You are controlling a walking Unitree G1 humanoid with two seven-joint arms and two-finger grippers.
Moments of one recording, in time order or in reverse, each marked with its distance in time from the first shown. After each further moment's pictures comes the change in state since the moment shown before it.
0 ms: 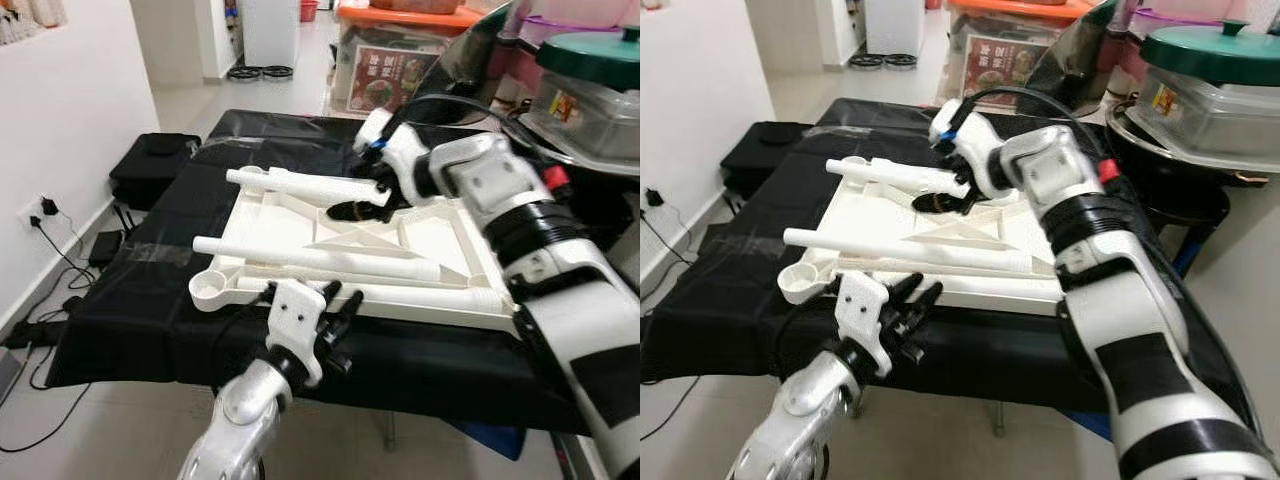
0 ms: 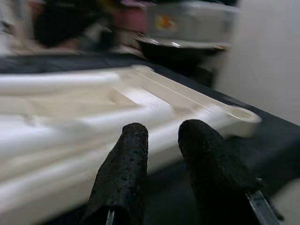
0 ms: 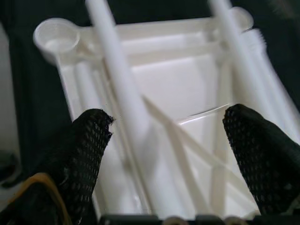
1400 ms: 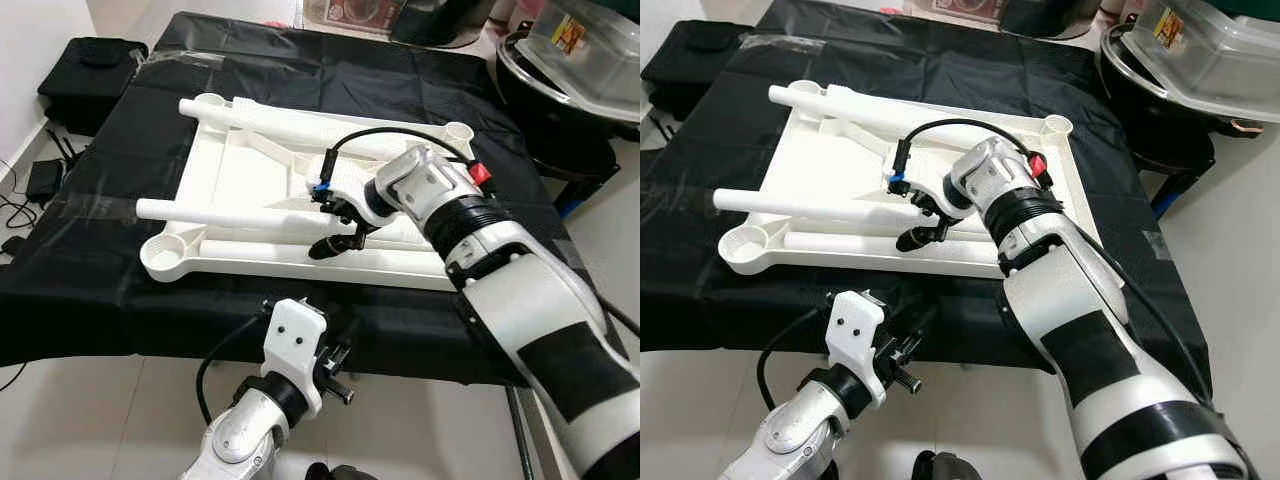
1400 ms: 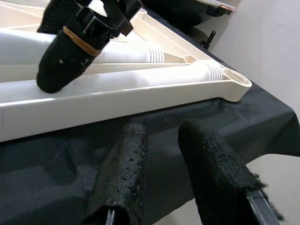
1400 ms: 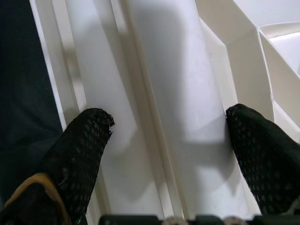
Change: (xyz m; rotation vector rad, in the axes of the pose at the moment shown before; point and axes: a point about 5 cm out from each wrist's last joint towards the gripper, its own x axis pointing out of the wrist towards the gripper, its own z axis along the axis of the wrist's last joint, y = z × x) left arm -0.028 -0.016 0.006 -0.072 0.080 0.050; right arm 0.045 0.028 0.001 -0.124 0.221 0.129
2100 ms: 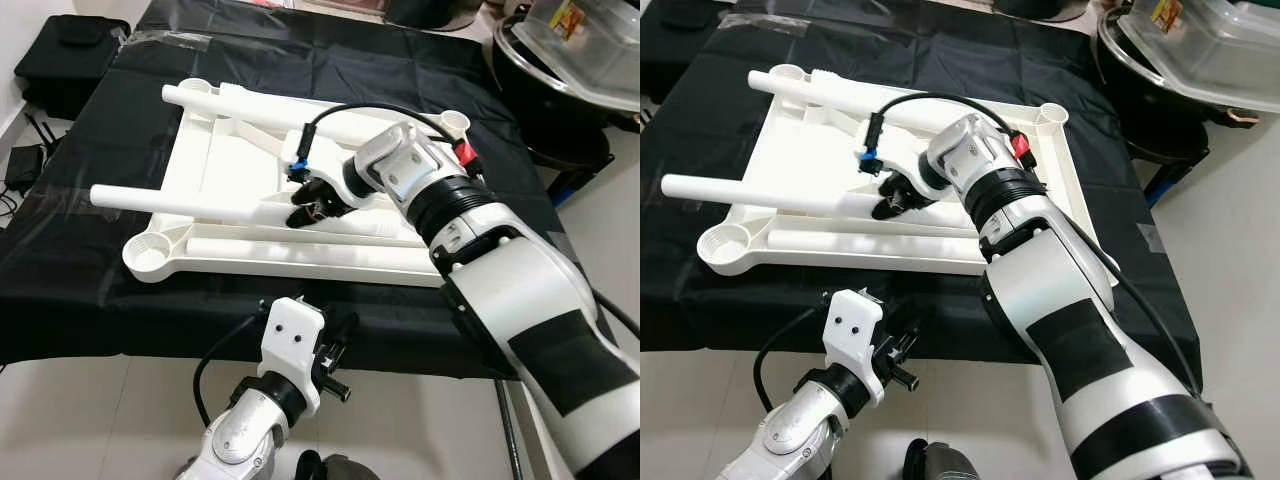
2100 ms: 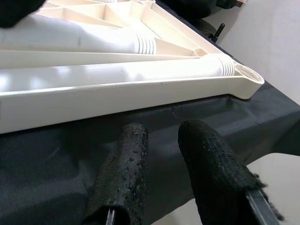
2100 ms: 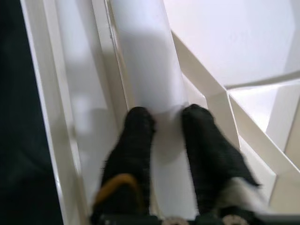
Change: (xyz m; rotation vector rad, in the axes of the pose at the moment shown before) left arm 0.000 0.000 0.003 0.002 0.003 0.048; right arm -0.009 -0.001 0.039 -0.049 -0.109 -0.016
